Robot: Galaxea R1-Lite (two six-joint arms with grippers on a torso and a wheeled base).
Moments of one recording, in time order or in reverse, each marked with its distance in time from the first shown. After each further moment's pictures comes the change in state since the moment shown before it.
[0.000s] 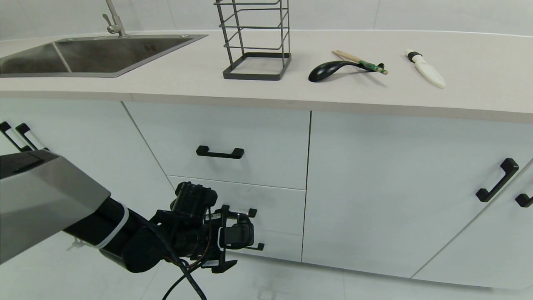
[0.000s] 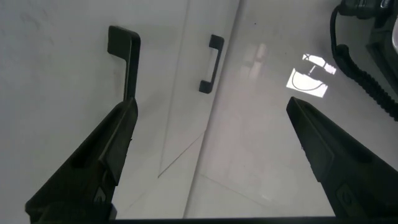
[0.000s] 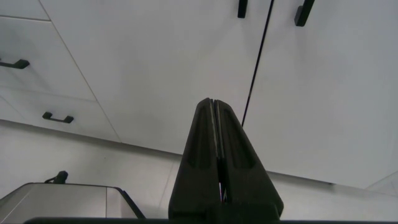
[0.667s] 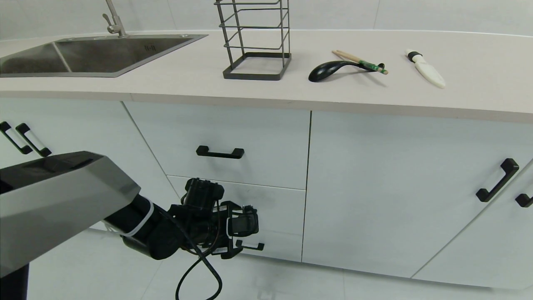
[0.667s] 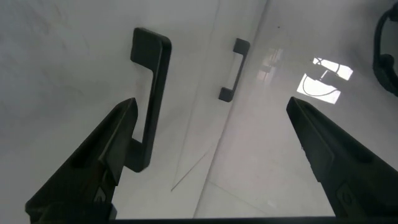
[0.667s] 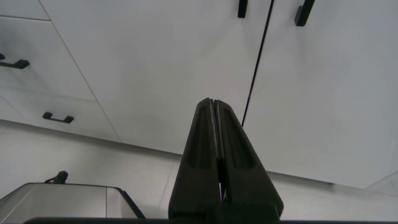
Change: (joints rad) left arm 0.028 0.129 -0.106 -0.084 0.003 0.000; right arm 0.000 0.000 0.000 0.000 0.000 0.000
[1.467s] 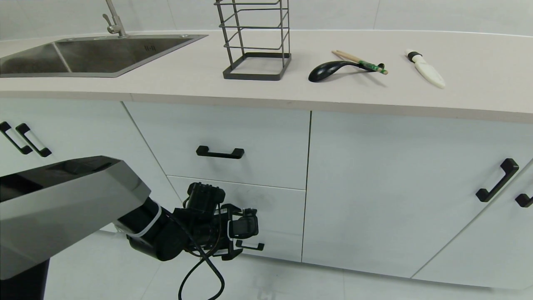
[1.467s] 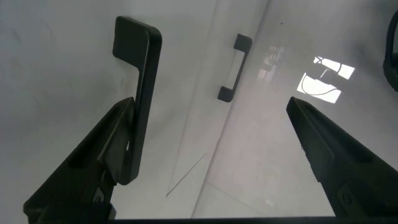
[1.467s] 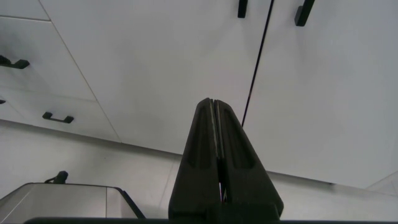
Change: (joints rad) left arm 0.013 0.058 -0.003 -0.025 0.000 0.003; right arm 0.000 0.000 0.000 0.000 0.000 0.000
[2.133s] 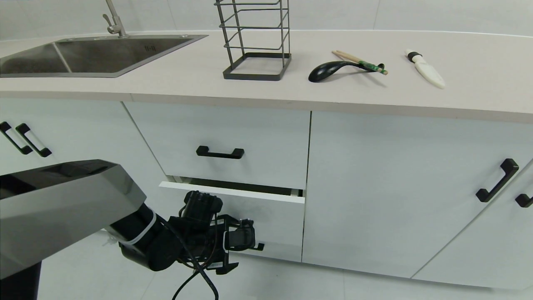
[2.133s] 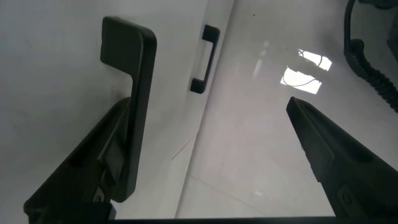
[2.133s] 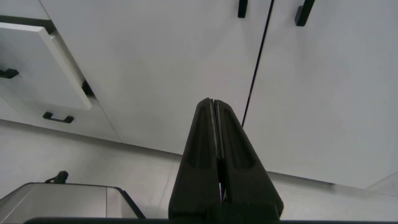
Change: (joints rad) left arm 0.000 -0.027 0.083 0.011 -0.003 -0.001; right arm 0.000 0.000 0.000 0.000 0.000 0.000
